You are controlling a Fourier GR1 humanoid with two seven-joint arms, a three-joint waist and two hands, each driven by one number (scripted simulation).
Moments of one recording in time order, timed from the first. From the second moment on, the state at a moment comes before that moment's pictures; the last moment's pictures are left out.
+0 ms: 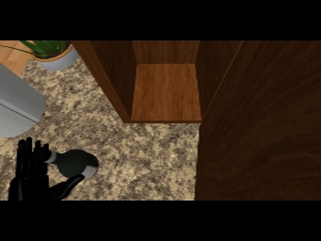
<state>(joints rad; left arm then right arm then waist) 0.24 0.01 0.12 -1.54 0.37 0.14 -0.31 -0.06 -0.16 0.01 -2.42 -0.25 0.12 0.57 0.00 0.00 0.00</state>
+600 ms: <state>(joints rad) 0.18 0.01 0.13 -1.36 0.39 0.08 -0.41 -0.11 -0.17 -0.01 -2.42 -0.25 0.11 0.62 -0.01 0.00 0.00</state>
